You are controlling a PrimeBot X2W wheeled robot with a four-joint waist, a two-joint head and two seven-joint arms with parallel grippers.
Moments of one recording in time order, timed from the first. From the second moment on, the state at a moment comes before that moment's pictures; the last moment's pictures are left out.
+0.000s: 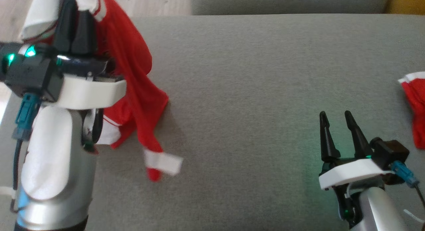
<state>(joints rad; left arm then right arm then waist) -0.51 0.15 -0.17 -0.02 -0.05 0.03 -0.26 -0.11 -0.05 0.04 0.28 0.22 0.12 -0.17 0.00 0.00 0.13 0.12</state>
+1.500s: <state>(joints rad) -1.02 0.11 -0.40 0.65 0.01 0.03 -0.12 -0.23 -0.05 0.32 0.28 0.41 0.12 -0.24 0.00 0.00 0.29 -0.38</state>
